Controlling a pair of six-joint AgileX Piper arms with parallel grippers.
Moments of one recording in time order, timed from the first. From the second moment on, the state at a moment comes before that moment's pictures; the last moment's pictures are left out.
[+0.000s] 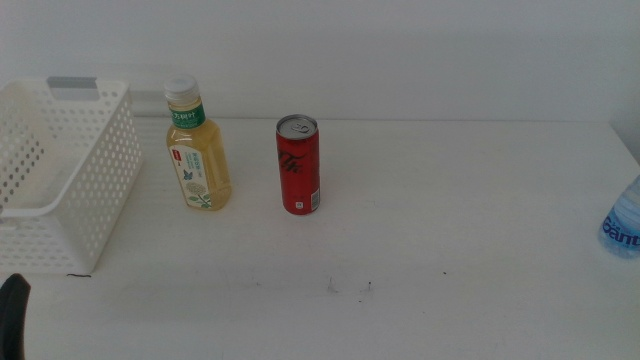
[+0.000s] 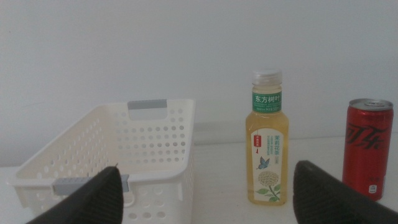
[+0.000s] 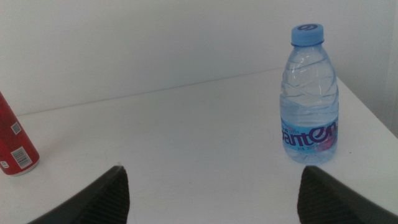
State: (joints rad) left arm -0.03 0.00 0.00 -0.01 0.04 0.03; right arm 0.04 0.00 0.00 -0.02 0.25 0.21
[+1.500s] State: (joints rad) left arm -0.63 1.57 -0.03 -0.07 -1.20 0.00; right arm 0.04 0.00 0.00 -0.02 0.25 0.21
